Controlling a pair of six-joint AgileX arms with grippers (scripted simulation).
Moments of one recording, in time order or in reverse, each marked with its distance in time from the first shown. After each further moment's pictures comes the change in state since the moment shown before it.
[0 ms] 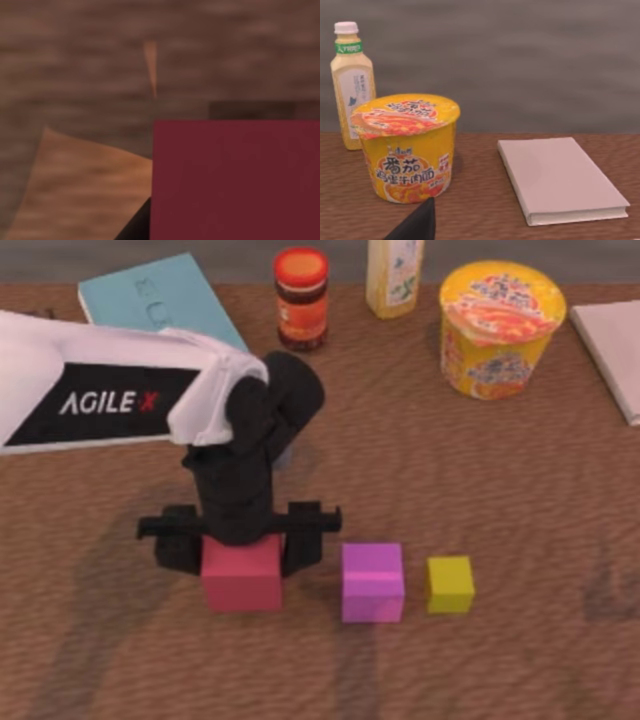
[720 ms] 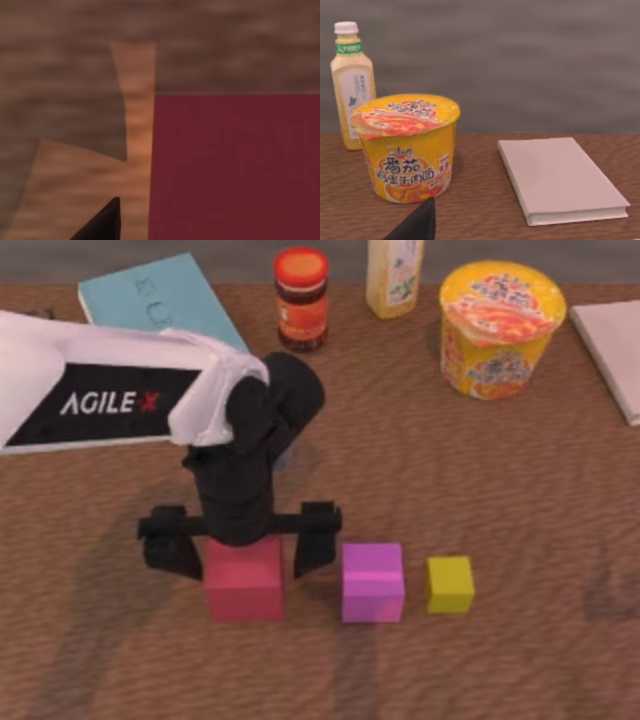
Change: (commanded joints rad) left arm 0.000 0.000 0.000 0.000 0.000 0.000; right arm 0.000 0.000 0.000 0.000 0.000 0.000
